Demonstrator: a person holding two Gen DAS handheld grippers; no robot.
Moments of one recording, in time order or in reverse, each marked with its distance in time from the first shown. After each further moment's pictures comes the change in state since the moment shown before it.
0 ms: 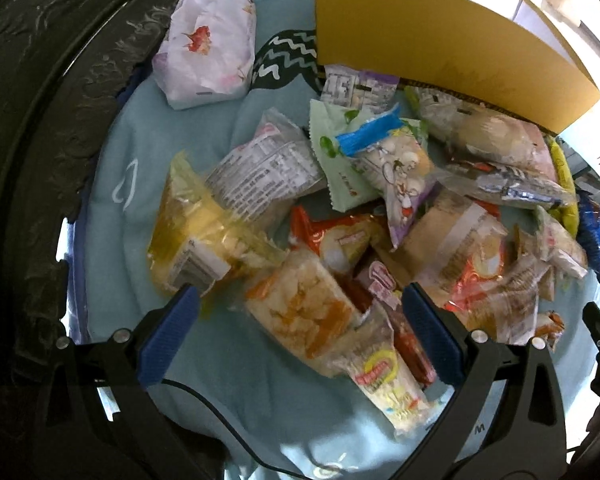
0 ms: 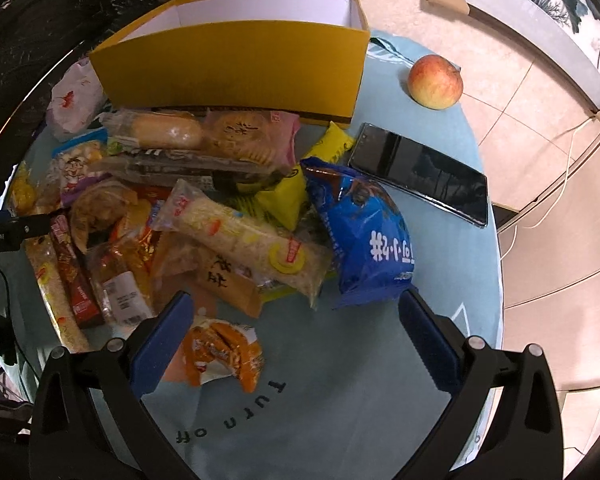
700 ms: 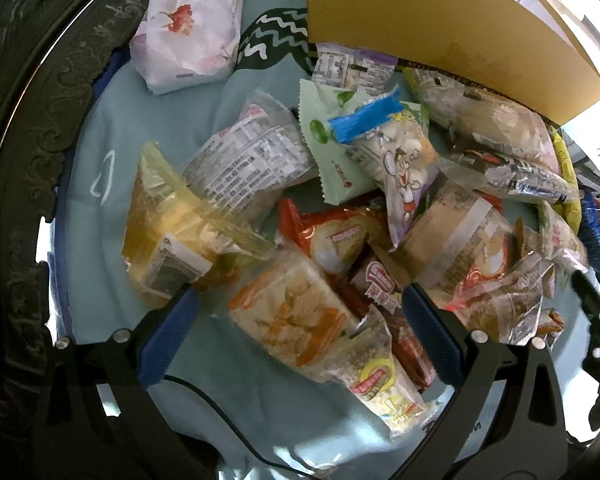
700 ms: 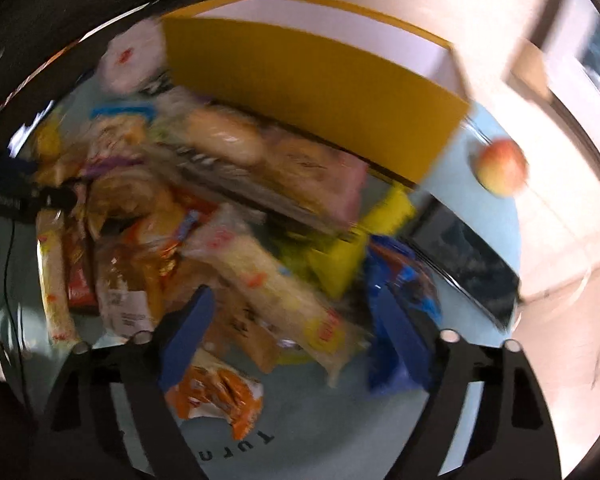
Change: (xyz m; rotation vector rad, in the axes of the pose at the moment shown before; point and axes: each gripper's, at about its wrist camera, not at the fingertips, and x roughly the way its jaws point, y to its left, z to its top) left arm 0.019 -0.002 0.010 0.002 0.051 -0.042; right arm 0.020 0.040 0.026 -0.343 -0.052 0.059
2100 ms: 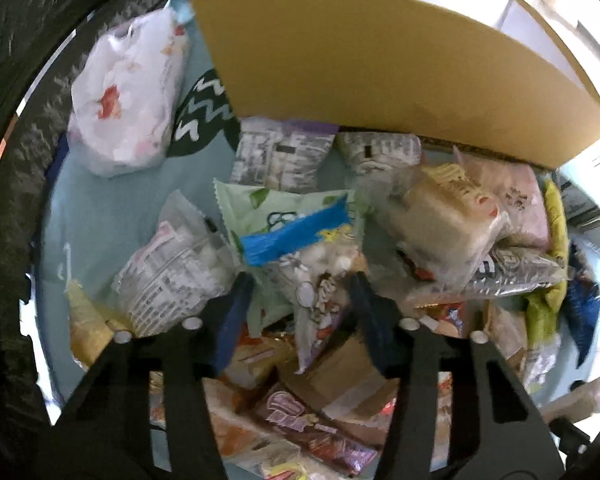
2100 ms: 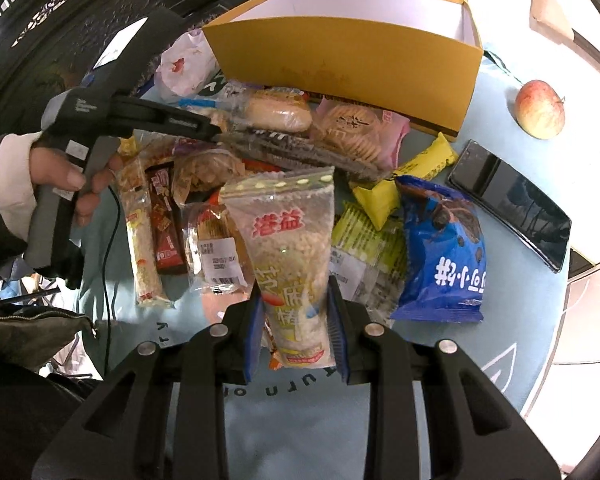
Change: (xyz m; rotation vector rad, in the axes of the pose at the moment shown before) left arm 0.005 -0.068 0.056 0.070 -0.097 0.022; right arm -0.037 -0.012 -0.043 0.138 0.040 0.303
